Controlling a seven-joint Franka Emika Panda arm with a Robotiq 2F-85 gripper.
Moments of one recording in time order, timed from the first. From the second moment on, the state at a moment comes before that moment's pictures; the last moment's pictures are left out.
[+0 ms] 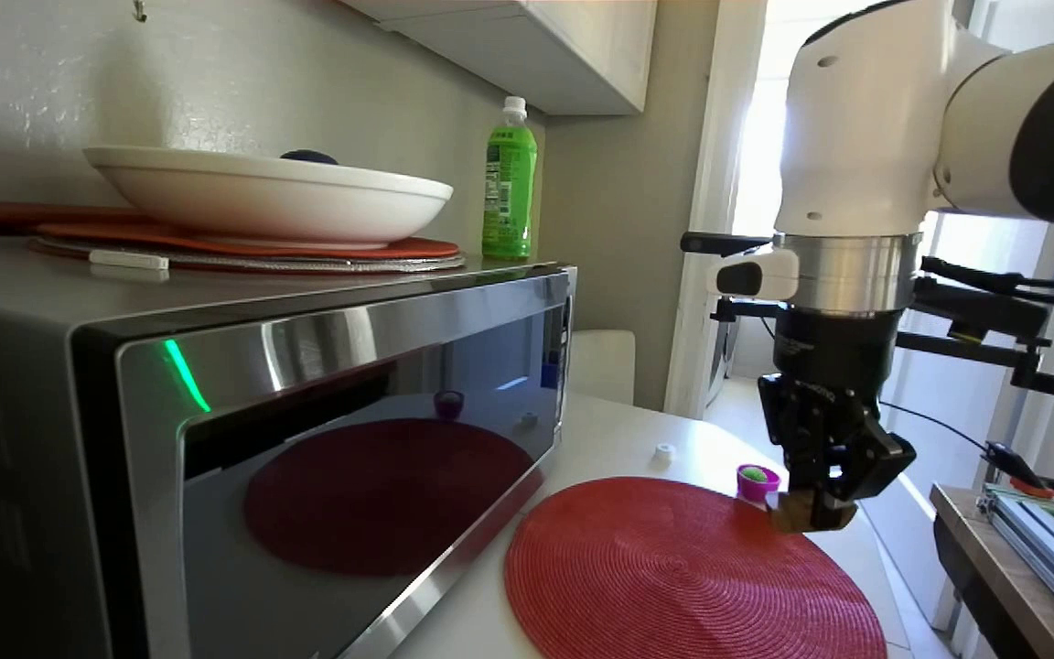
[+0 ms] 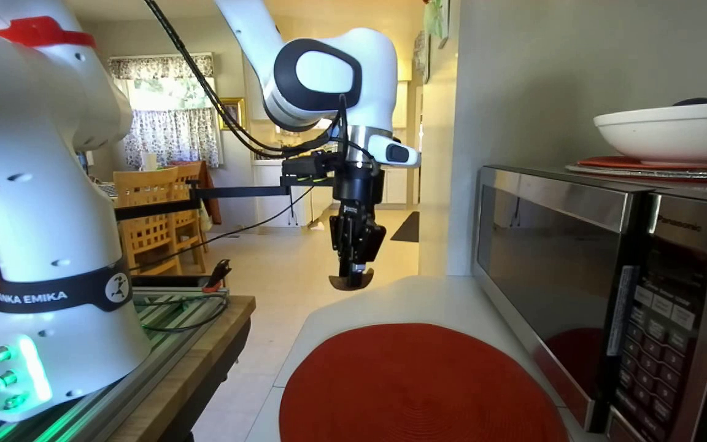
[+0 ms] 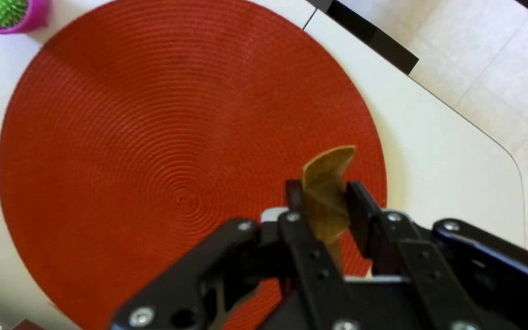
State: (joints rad) arm 0.13 -0.14 0.14 -2.74 -0.13 2.48 -0.15
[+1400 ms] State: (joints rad) arm -0.19 -0.10 -0.25 -2.74 -0.49 2.68 -0.80
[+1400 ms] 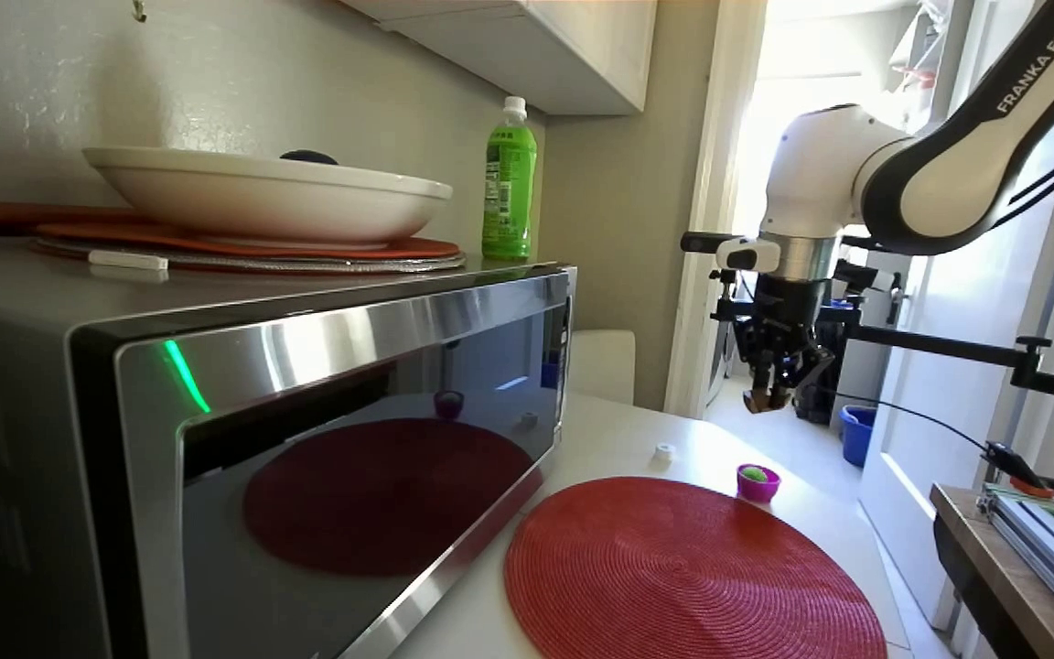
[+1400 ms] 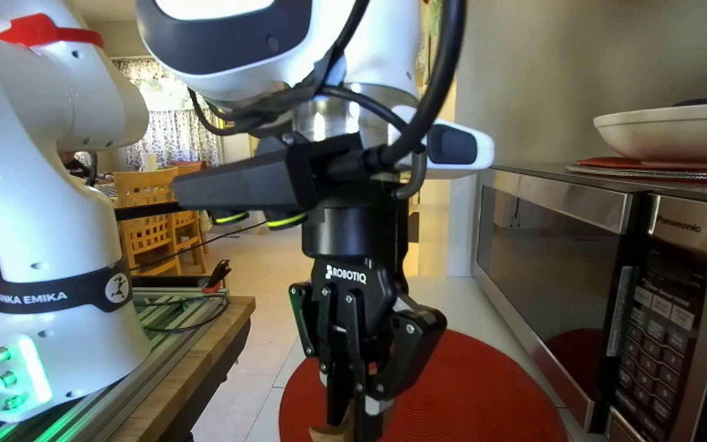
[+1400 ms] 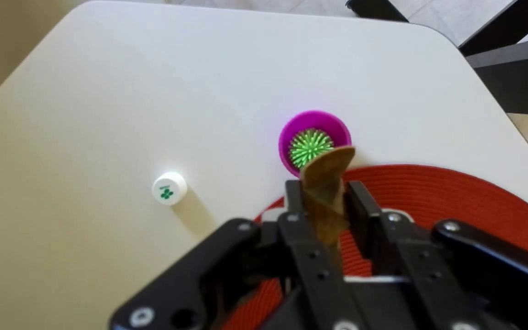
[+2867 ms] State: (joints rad) arm -0.24 0.12 -0.22 -2.66 -0.30 2.81 -0.69
